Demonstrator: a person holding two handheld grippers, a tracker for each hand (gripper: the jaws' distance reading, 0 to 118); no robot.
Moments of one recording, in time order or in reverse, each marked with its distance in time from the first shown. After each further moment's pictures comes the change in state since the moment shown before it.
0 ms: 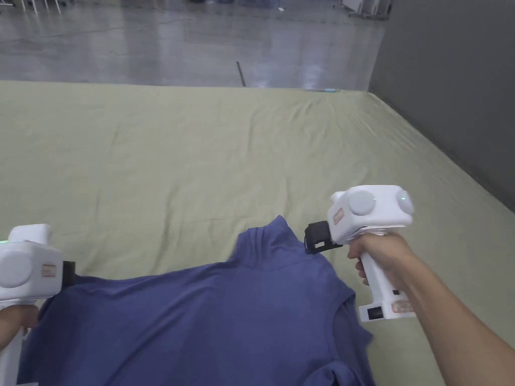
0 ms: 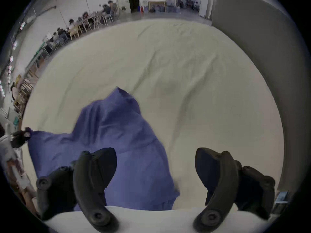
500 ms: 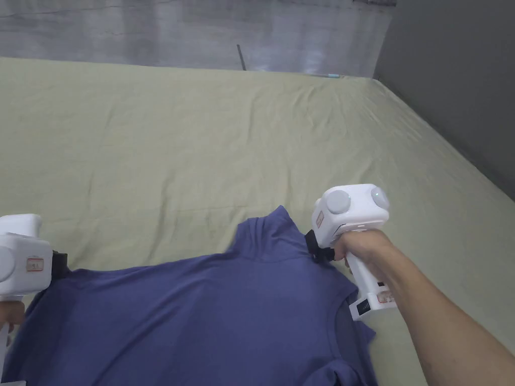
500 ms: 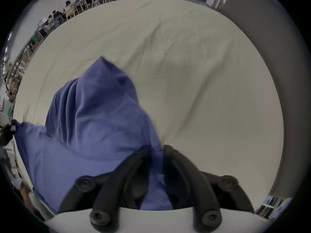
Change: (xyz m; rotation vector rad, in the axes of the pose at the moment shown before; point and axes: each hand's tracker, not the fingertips) left arm 0.006 -0.044 -0.005 -0.086 -0.021 0.023; right arm -0.022 0.002 -0.044 -0.133 -0.033 0.069
